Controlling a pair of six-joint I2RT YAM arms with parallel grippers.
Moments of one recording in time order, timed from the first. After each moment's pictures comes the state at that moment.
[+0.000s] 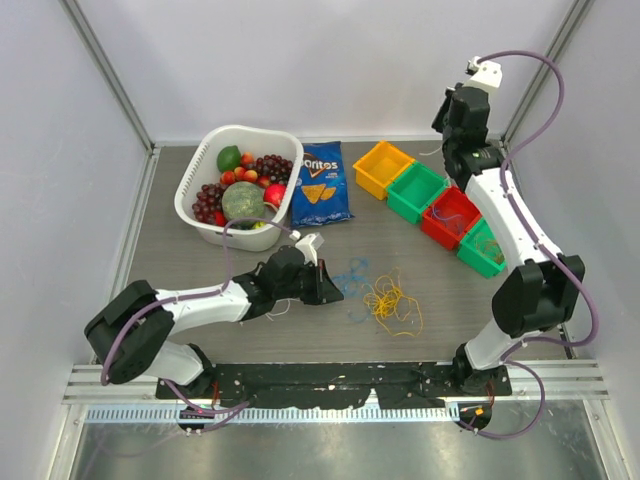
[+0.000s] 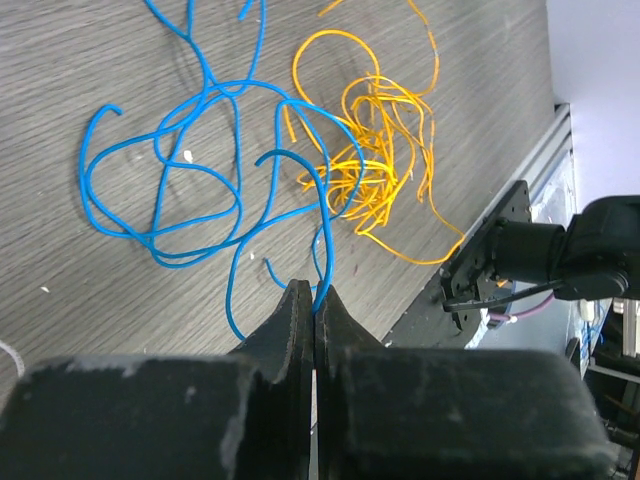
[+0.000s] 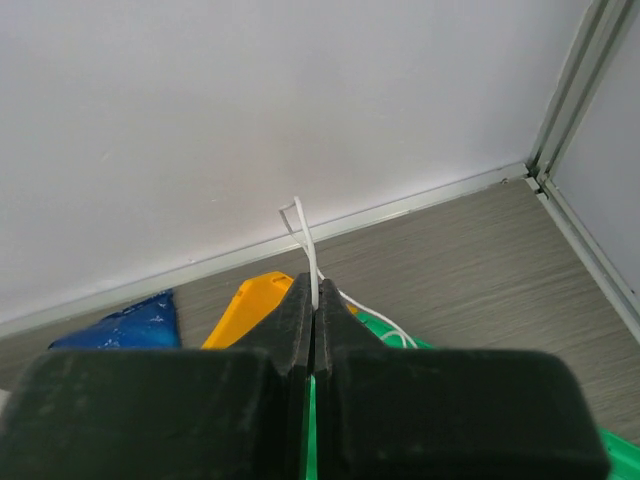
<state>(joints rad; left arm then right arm) -0.87 1.41 0.59 0.26 0.22 -0.81 0.19 1.60 1.58 -0.10 0.41 0.24</state>
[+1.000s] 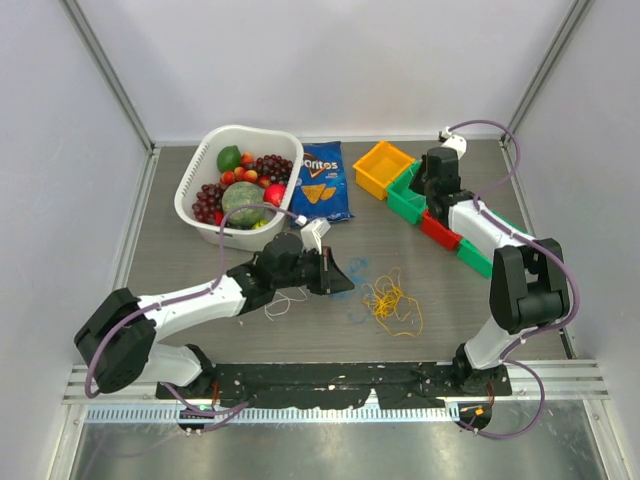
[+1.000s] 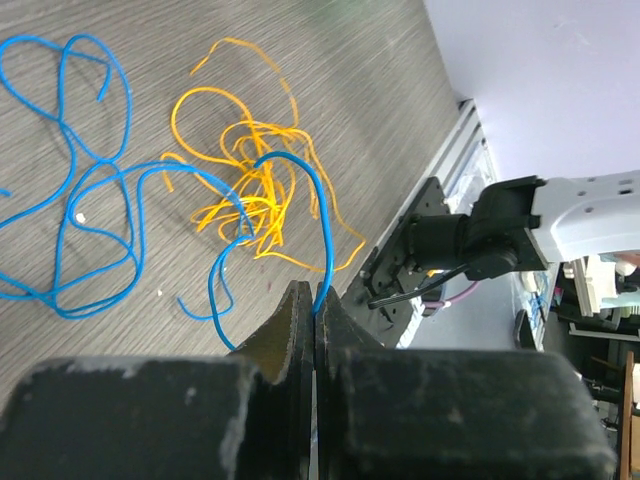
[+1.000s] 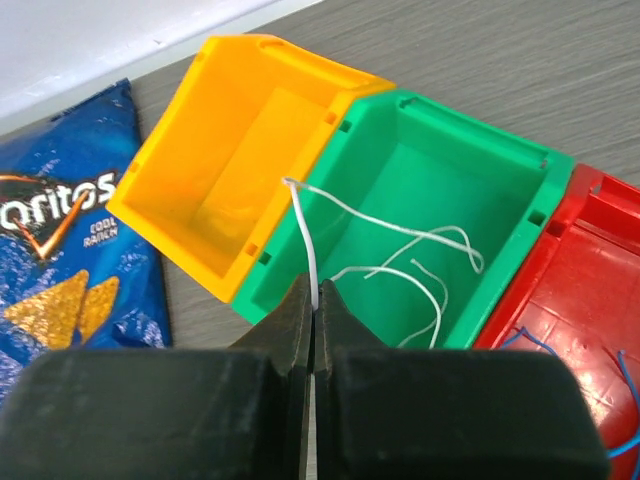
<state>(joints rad) -0.86 1.34 0.68 0.23 0.32 -0.78 0.19 1.64 1.08 0.12 0.22 0.42</state>
